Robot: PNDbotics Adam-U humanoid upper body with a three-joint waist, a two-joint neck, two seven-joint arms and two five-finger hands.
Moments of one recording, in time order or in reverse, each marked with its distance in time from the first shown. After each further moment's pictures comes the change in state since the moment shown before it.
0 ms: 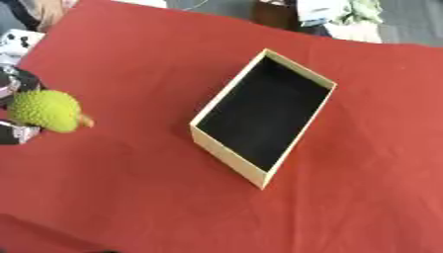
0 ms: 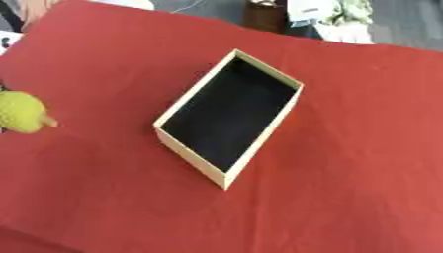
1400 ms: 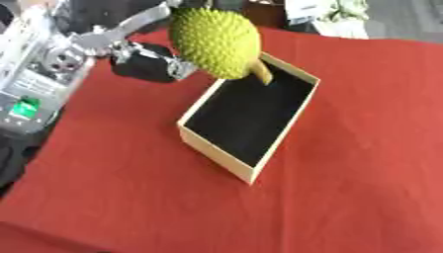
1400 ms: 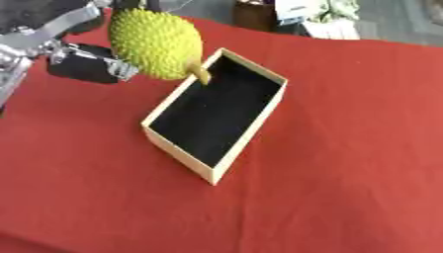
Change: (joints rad) left arm -0.673 -0.334 -0.492 -0.018 -0.146 -0.144 0.028; right arm -0.031 0.016 0.018 0.000 -0.020 -0.007 0.019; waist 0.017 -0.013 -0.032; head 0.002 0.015
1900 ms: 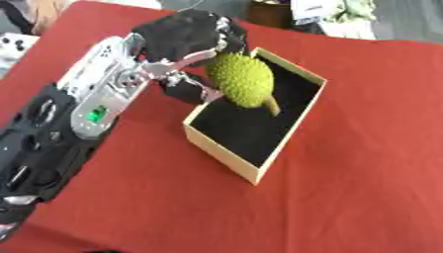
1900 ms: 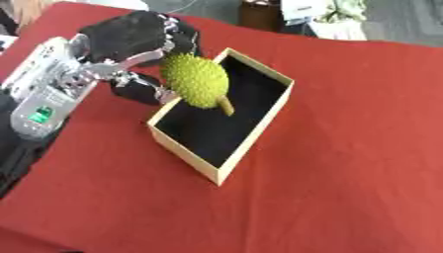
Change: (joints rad) left arm -0.025 -0.089 -0.072 0.201 -0.091 -0.058 -0.065; right arm 0.004 0.008 0.000 0.000 -0.001 0.000 0.000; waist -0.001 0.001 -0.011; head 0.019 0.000
